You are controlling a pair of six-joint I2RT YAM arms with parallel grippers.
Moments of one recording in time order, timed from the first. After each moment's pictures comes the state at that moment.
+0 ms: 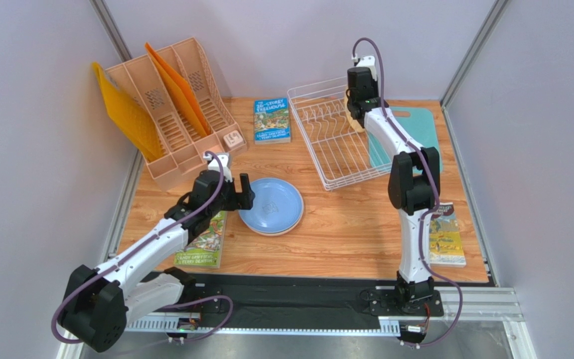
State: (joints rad) left arm -0.48 1.03 0.57 -0.12 -0.10 -0.38; right arm 0.25 2.22 1.99 -0.25 0.65 -0.07
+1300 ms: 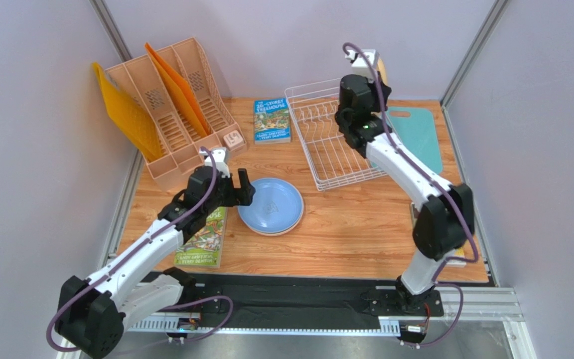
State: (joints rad) left arm -0.48 0.99 0.63 -0.20 -0.09 -0.39; right arm 0.47 1.78 1.56 0.16 1.14 -0.40
